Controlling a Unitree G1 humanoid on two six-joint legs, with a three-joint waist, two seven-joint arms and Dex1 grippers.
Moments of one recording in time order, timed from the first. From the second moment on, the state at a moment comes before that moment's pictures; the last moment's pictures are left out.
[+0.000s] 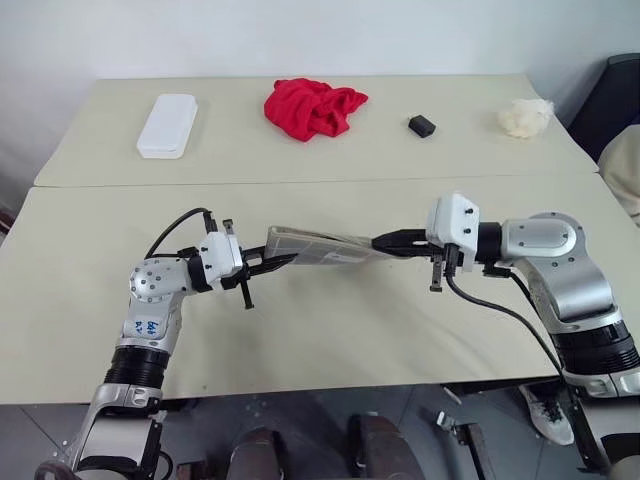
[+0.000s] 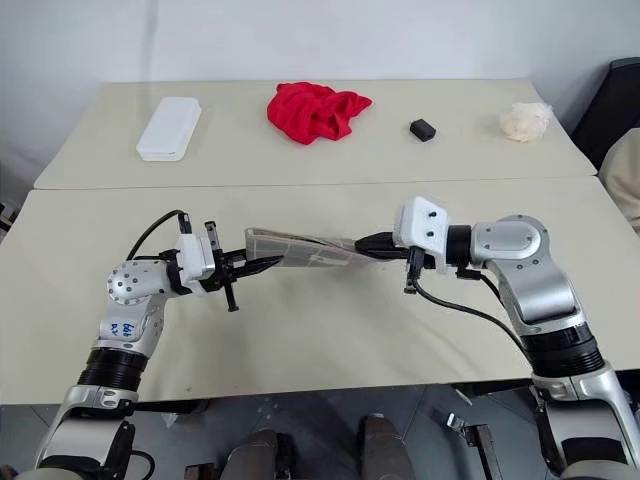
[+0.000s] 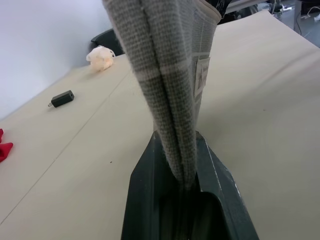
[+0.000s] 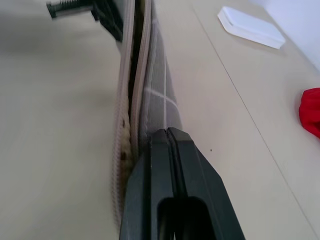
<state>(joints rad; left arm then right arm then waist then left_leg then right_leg) -0.50 0.48 0.00 0.29 -0.31 -0.34 -1.11 -0.62 -0.72 0.13 -0.03 0.25 0.05 1.17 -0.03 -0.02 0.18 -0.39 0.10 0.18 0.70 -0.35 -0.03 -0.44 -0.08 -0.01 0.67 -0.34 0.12</state>
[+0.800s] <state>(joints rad) -0.50 0.48 0.01 0.29 -0.32 -0.34 -1.12 -0.68 -0.61 0.12 0.07 0.22 -0.26 1.18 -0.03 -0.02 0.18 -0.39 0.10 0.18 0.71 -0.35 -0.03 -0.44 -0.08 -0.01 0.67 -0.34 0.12</state>
